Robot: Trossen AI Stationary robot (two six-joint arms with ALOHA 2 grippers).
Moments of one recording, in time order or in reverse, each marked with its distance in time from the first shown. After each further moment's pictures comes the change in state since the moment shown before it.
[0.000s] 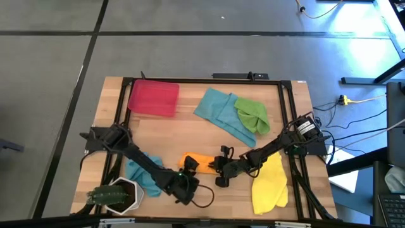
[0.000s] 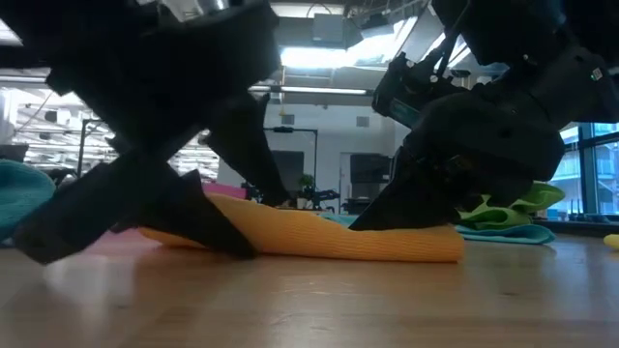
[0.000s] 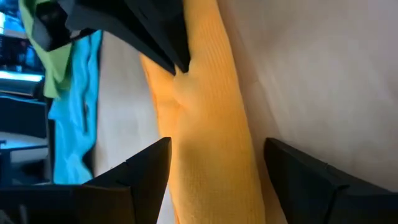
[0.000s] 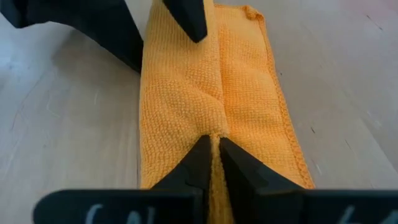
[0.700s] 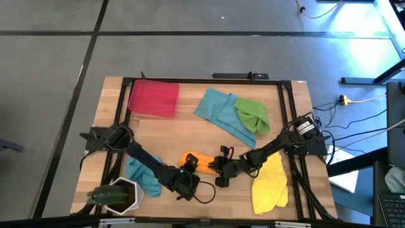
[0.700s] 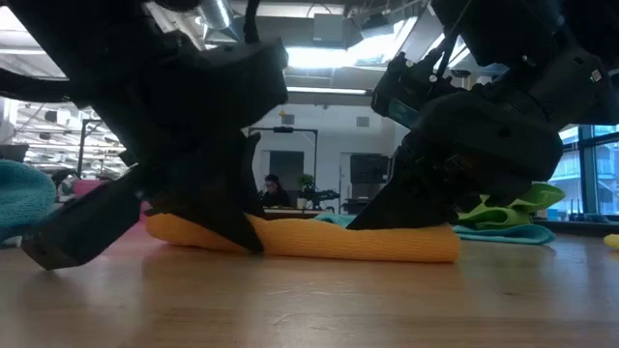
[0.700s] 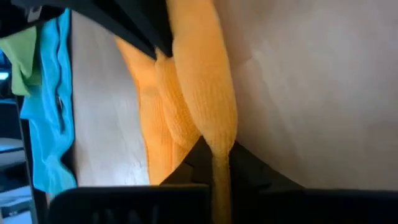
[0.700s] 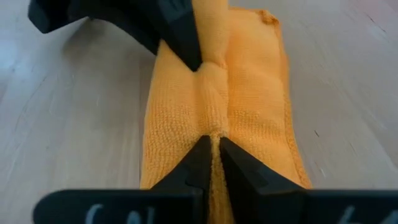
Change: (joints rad) left arm 0.036 0.014 -0.002 -0.041 0.090 0.022; right arm 0.001 0.001 0.000 0.024 -0.002 -0.009
